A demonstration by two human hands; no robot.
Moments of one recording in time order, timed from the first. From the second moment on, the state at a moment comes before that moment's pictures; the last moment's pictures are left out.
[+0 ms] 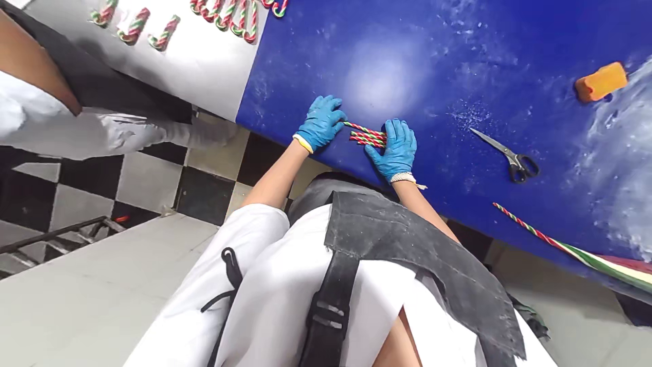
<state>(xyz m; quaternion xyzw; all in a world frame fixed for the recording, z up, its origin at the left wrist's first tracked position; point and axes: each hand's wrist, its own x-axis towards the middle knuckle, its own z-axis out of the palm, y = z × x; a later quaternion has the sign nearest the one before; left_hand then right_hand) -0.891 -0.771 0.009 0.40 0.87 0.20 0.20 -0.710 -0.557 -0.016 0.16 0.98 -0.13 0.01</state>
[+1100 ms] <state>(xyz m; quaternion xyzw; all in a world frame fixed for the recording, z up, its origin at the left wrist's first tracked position) -0.891 -0.772 0.021 0.34 0.90 0.24 0.15 -0.661 -0.511 -0.018 0.24 0.96 -0.17 -0.01</state>
